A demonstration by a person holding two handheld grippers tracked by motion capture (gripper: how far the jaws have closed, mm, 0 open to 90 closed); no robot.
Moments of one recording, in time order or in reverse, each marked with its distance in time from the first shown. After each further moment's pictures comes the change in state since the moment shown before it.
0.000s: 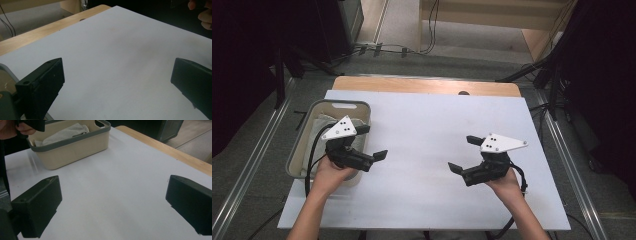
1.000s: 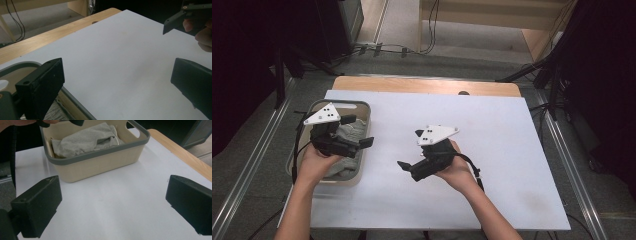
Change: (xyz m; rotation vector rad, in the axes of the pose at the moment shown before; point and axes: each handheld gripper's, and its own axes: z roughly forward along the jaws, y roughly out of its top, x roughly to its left) left arm 0.032 0.011 -0.023 -0.003 0.035 -0.037; right arm 0.055 0.058 0.093 0.082 0.108 -0.145
